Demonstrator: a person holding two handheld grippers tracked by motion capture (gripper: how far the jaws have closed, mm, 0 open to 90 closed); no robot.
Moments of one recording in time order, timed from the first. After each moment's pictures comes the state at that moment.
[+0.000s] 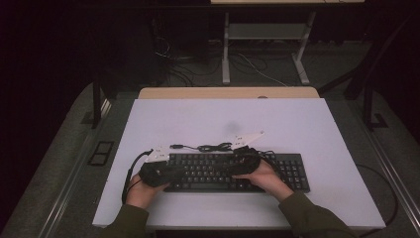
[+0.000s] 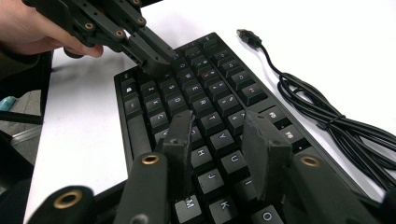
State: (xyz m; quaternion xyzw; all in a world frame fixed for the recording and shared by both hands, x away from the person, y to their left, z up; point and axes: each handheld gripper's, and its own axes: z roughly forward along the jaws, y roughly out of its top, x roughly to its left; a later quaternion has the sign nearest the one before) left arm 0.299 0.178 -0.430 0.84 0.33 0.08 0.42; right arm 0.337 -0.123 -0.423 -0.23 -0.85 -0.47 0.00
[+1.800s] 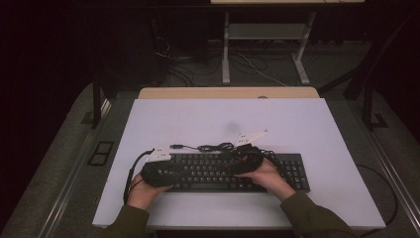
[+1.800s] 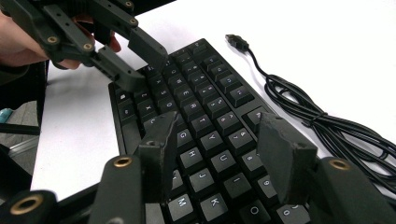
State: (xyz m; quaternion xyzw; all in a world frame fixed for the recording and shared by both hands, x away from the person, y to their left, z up) left arm 0.296 0.169 -0.424 0.84 0.33 0.08 0.44; right arm 0.339 -0.131 -0.420 -0.25 -0.84 -0.48 0.00
